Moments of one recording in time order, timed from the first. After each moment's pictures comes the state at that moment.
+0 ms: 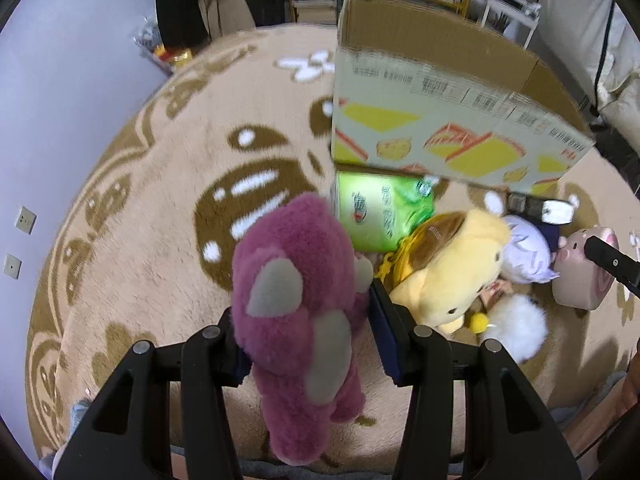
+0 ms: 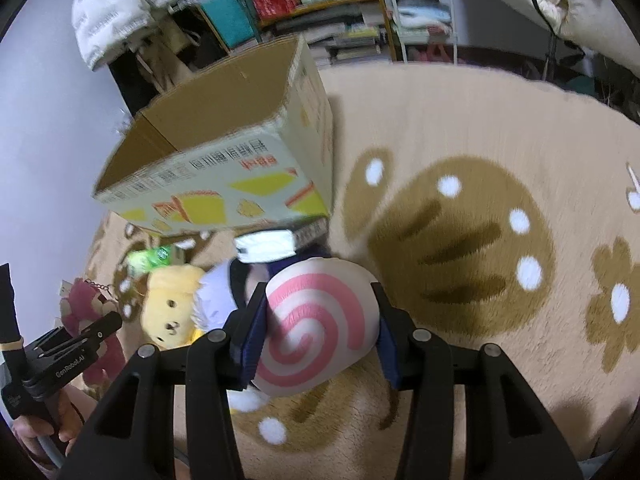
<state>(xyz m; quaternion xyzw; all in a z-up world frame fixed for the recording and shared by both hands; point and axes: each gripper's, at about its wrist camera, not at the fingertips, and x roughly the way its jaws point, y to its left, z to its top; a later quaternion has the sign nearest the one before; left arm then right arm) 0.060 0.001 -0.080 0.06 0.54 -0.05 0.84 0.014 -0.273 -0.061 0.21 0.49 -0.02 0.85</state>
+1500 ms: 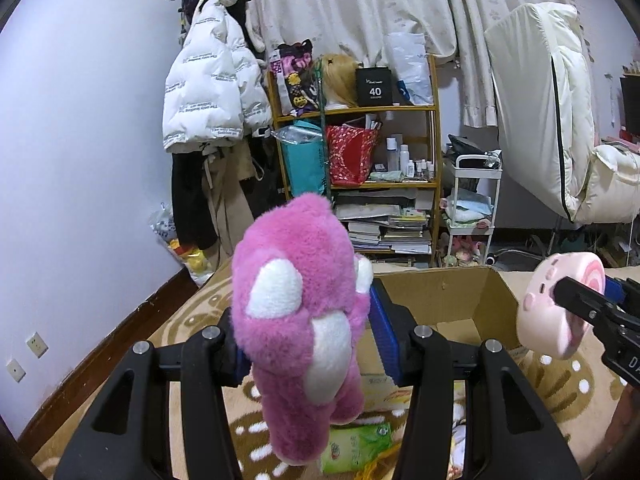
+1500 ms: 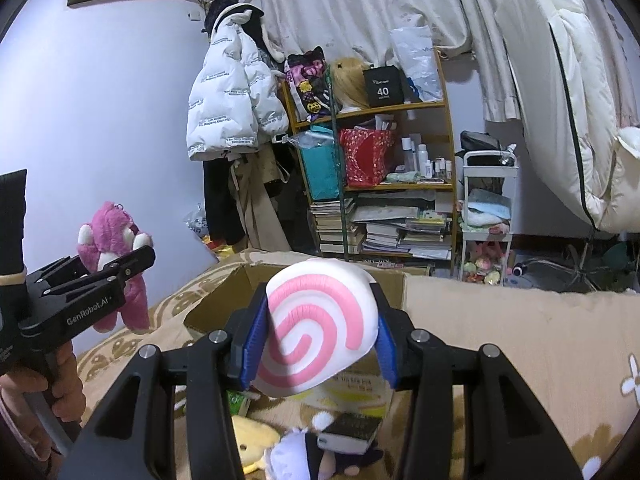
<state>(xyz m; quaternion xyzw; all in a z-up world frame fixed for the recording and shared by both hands) 0.096 -0.030 0.041 0.08 0.21 -0.08 0.97 0.033 -0.235 0.040 0.09 0.21 0.05 0.97</state>
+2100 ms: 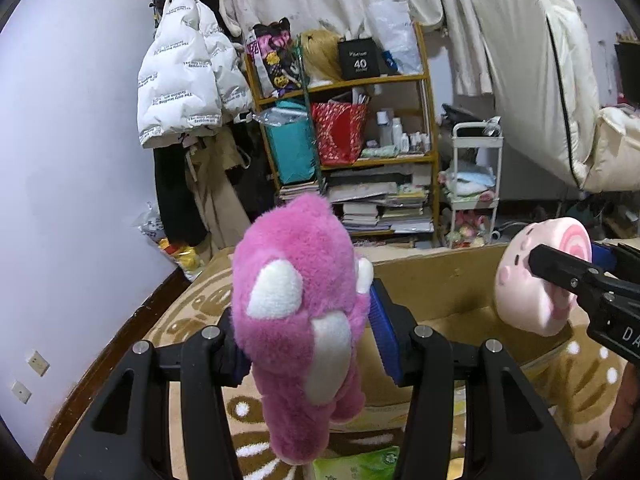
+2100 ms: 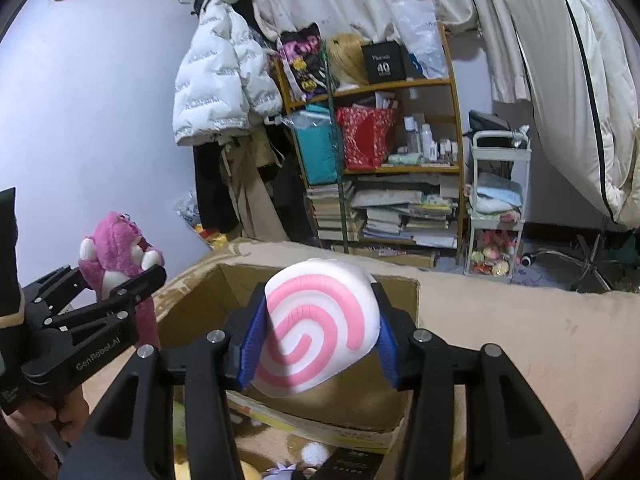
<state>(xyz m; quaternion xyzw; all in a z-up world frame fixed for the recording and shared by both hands) 0.149 -0.060 0.002 0.11 0.24 -0.08 0.96 0.097 -0.241 0.013 0.10 0.24 0.05 0.96</state>
